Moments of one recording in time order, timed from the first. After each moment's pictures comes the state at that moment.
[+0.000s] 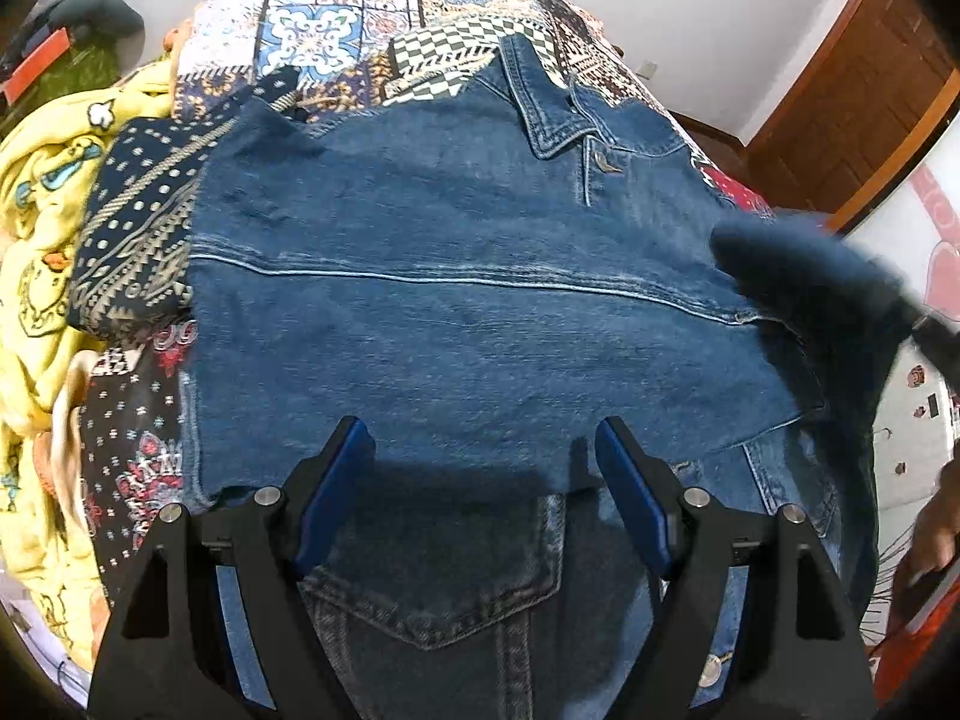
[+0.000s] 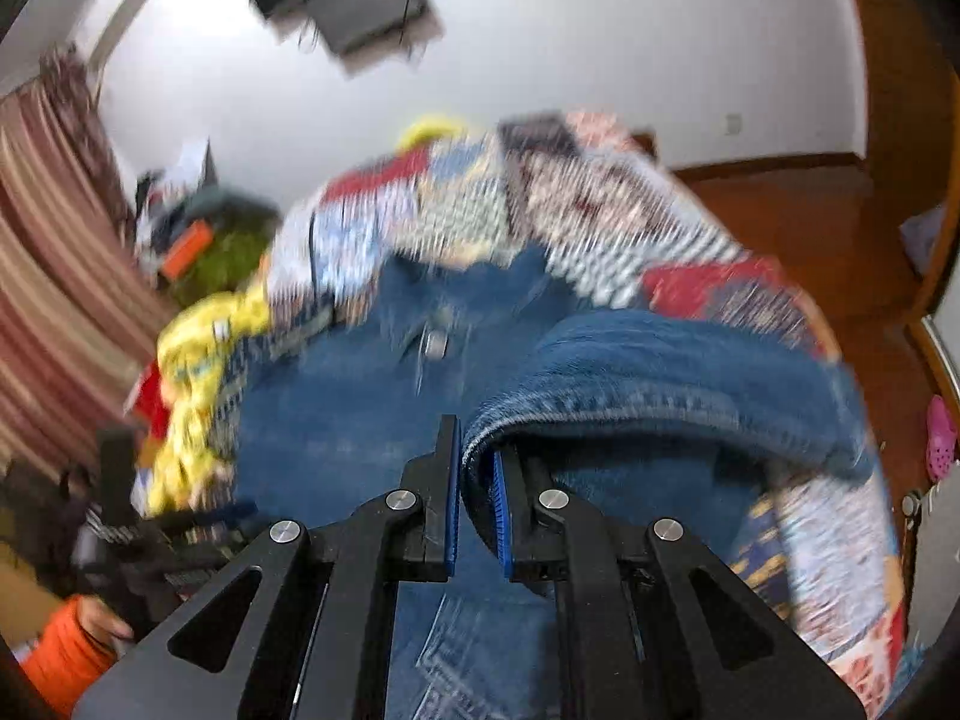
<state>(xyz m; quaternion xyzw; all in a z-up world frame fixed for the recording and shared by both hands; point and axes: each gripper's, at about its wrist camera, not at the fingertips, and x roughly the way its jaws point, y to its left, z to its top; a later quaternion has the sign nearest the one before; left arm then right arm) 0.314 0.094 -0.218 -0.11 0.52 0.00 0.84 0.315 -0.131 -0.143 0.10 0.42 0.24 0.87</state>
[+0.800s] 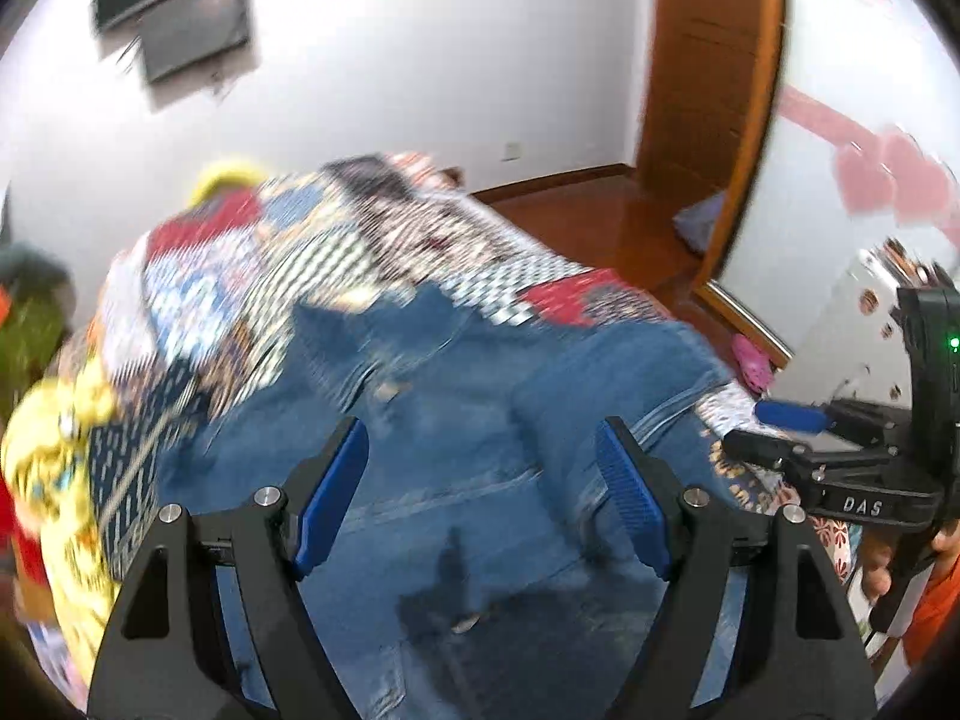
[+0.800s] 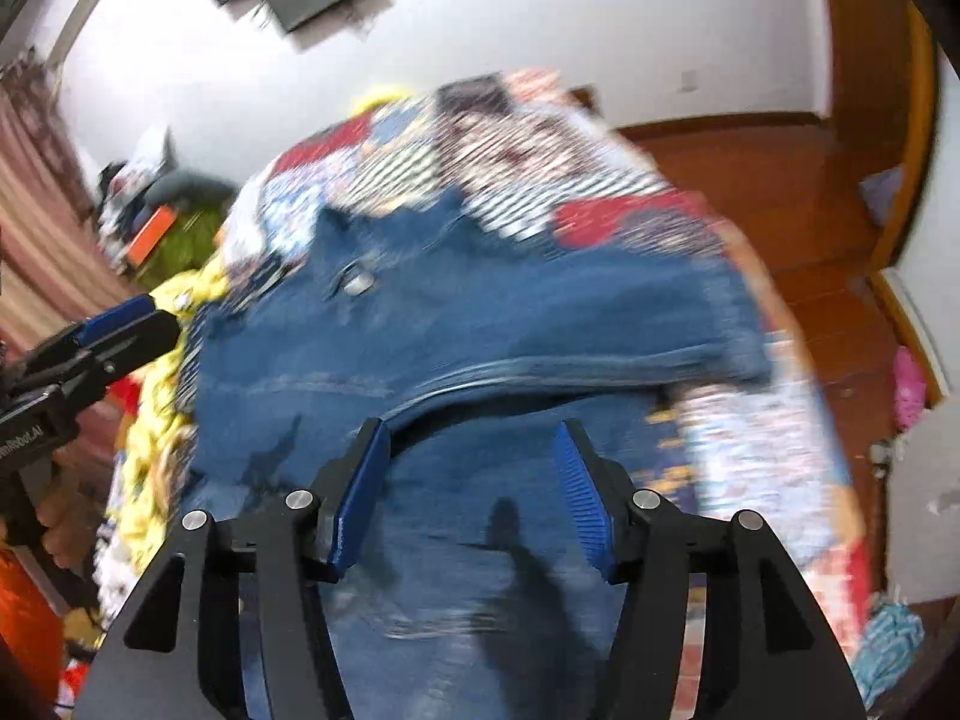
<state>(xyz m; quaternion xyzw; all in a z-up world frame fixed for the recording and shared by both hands) 0.347 -0.049 -0.098 0.07 0.38 -0.12 0.91 0.285 -0.214 -0.145 0.10 0.44 0.18 0.87</state>
